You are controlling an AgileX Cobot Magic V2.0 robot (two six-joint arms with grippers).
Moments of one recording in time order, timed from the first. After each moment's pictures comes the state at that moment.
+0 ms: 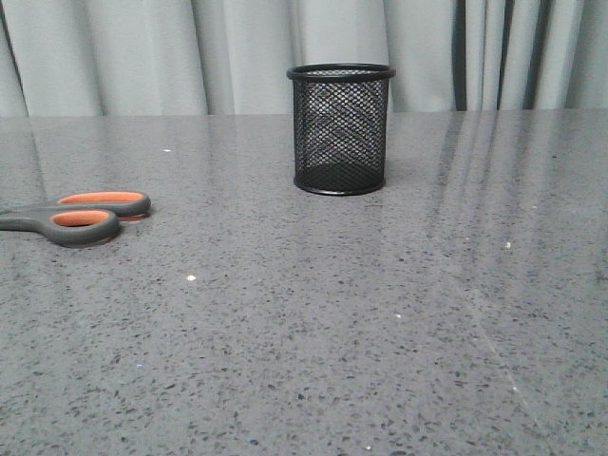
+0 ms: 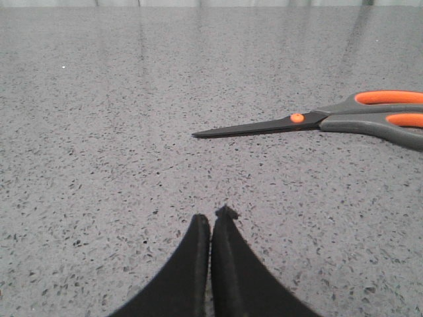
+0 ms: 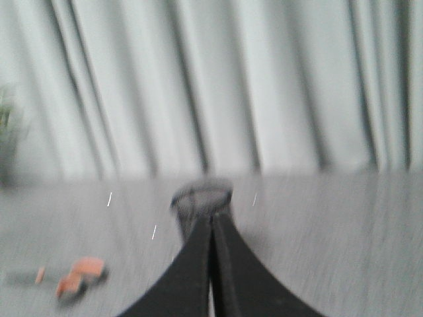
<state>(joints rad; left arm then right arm) -0.08 0.00 0.00 0.15 0.34 -0.16 0.12 -0.01 -0.40 0.59 0.37 -0.36</state>
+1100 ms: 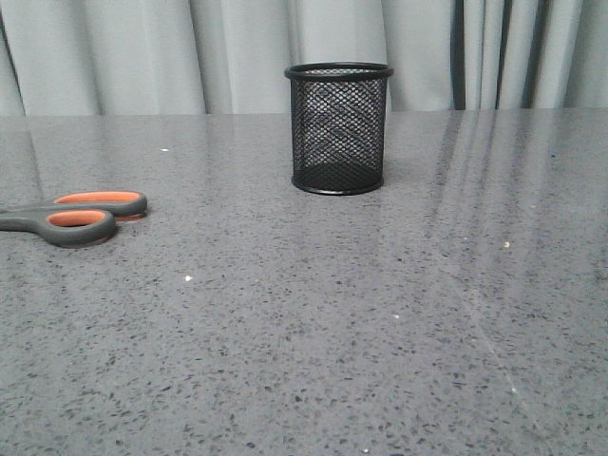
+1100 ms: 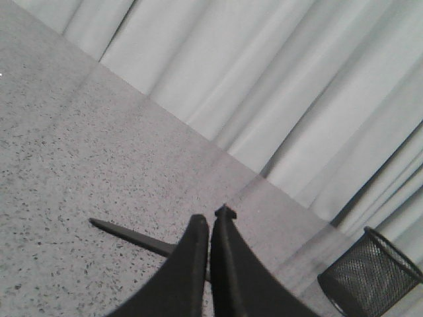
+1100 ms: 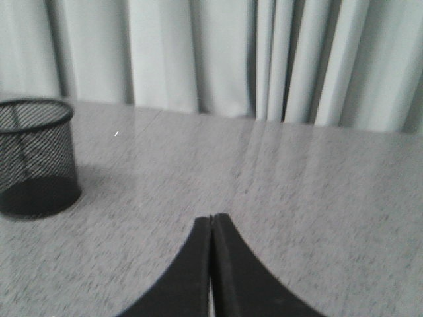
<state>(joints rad) -0.08 0.00 -0.01 -0.50 0.05 -0.16 0.12 0.43 -0.18 0.27 -0.14 -0.36</state>
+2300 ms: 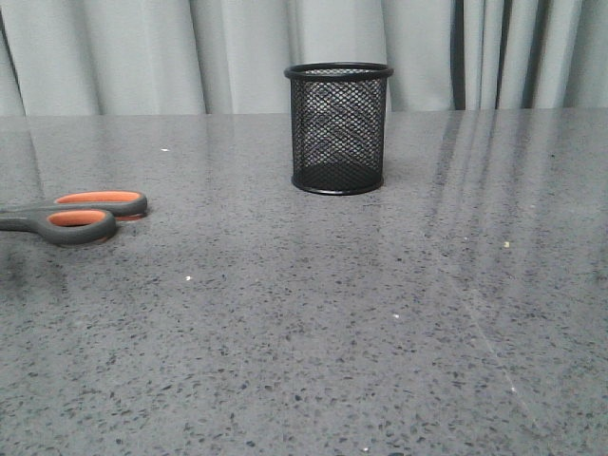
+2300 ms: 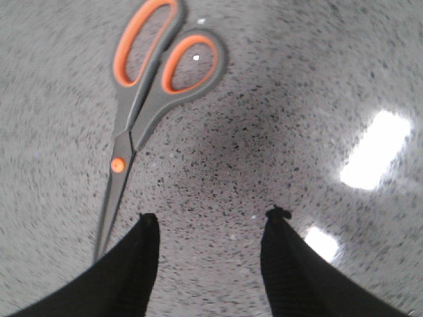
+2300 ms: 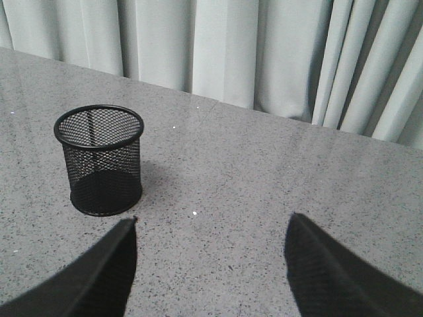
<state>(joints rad) -0.42 1.11 -1.02 0.03 1.12 0.72 0.19 0.55 -0.54 0.21 0.26 -0.36</state>
